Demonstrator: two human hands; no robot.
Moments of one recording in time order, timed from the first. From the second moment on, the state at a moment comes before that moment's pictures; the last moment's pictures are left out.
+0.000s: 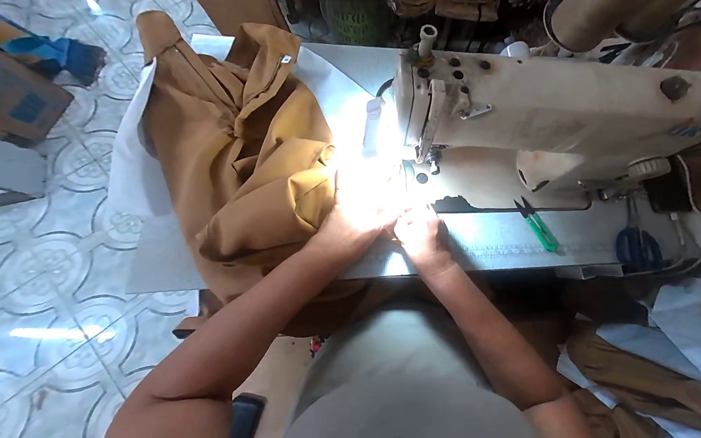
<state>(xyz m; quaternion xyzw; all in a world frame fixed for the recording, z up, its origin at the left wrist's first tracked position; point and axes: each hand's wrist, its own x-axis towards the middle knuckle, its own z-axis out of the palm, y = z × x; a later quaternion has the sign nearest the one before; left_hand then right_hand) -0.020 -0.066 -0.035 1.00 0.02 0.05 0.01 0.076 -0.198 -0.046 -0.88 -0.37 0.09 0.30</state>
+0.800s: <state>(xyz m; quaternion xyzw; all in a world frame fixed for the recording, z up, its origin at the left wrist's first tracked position) -0.005 -0.038 -0.046 0.99 0.03 0.11 0.05 0.087 -0.192 -0.049 -0.87 -0.46 0.03 0.20</state>
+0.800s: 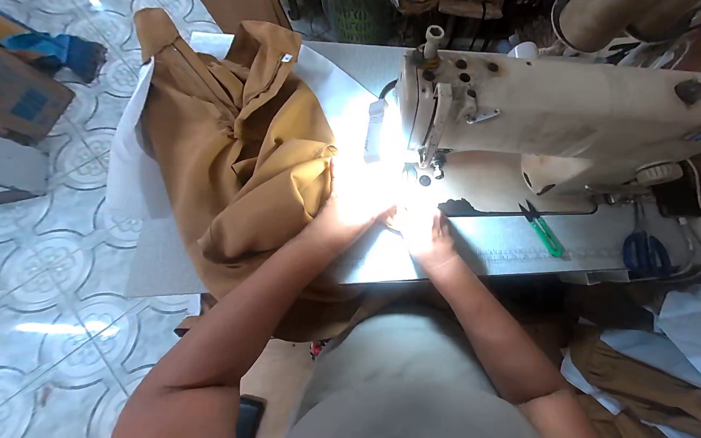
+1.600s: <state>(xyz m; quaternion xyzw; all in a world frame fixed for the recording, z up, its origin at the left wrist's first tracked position) 0.007 -0.026 -0.060 0.94 0.09 0.19 0.27 0.097 -0.189 -0.063 -0.80 -0.29 0.14 0.51</state>
